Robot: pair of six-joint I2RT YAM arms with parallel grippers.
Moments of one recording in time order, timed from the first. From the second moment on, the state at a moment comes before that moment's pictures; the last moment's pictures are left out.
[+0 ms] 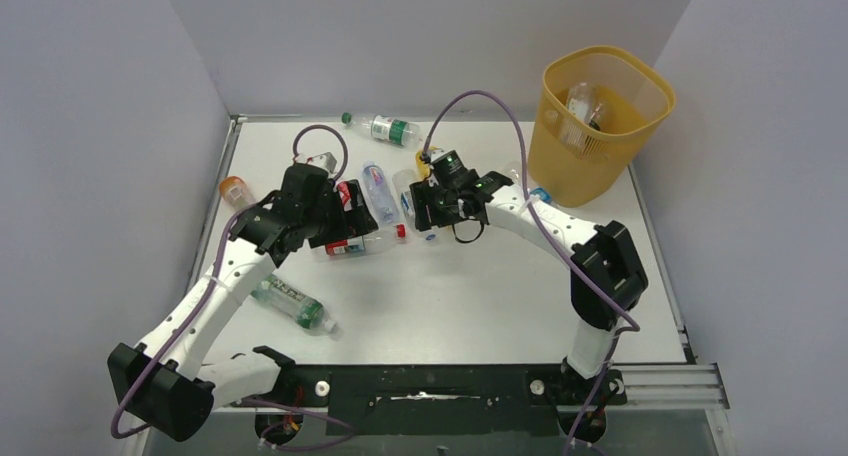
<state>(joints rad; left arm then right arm) -0.46 1.16 1.12 -0.75 0.03 -0.65 0.68 1.76 1.41 -0.55 -0.03 0.36</state>
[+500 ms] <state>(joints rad) -0.46 1.14 1.08 -0.76 0.05 -0.66 0.71 1.91 1.46 -0.54 0.05 0.34</state>
